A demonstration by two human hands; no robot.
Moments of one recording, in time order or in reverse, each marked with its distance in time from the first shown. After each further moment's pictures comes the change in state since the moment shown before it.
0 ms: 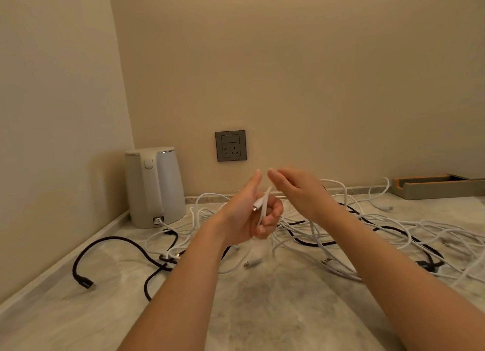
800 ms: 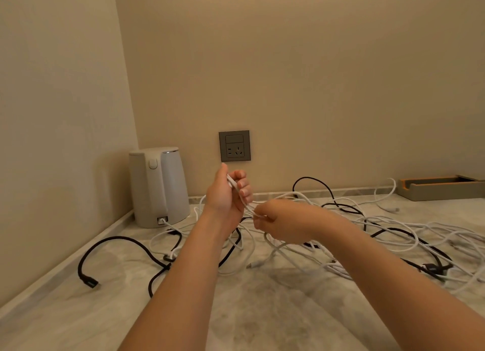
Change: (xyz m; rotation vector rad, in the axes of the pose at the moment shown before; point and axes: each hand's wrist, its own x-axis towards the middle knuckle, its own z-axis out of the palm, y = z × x) left_hand 0.005 0.010 -0.017 -0.509 0.486 0.416; right_hand -0.012 -0.054 0.005 -0.312 -0.680 0.125
